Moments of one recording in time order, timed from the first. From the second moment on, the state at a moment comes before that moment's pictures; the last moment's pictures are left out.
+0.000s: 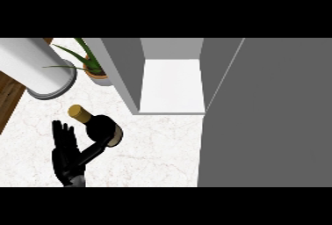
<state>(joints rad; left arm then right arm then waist) 0.02 0.00 0.07 -1.25 0.38 0.50 -0.42 0.10 -0.04 0.05 -2.39 -0.15 0.19 0.38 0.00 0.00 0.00</state>
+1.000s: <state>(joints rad) -0.16 0.00 0.17 -0.80 0.58 0.27 -0.74 0.10 -0.03 0.04 -2.40 -0.14 0.20 0.39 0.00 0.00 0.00</state>
